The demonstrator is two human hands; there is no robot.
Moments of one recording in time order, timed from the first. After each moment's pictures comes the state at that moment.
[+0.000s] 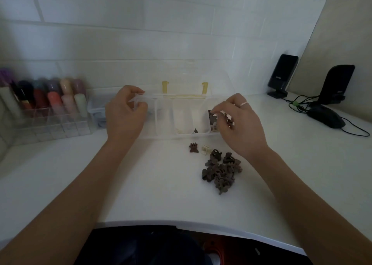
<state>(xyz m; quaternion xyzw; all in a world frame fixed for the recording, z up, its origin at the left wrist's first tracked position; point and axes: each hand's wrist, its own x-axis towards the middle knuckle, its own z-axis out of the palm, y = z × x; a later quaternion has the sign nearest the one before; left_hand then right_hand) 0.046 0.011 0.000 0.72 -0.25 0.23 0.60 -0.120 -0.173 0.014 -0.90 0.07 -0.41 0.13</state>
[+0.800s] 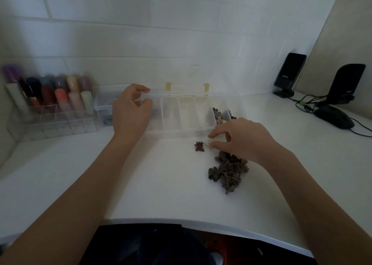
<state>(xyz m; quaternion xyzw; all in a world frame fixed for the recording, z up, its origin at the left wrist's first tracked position) 0.047 0.008 0.002 0.74 -0.20 0.18 0.62 -0.131 -0.159 0.028 -0.99 0.12 -0.10 0.04</state>
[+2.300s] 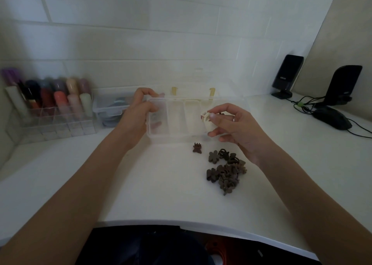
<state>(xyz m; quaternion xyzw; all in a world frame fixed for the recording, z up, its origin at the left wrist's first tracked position) 0.044 0.005 0.007 0.58 -0.27 -0.16 0.75 -0.125 -0.155 0.028 -0.72 0.12 -0.20 0.65</state>
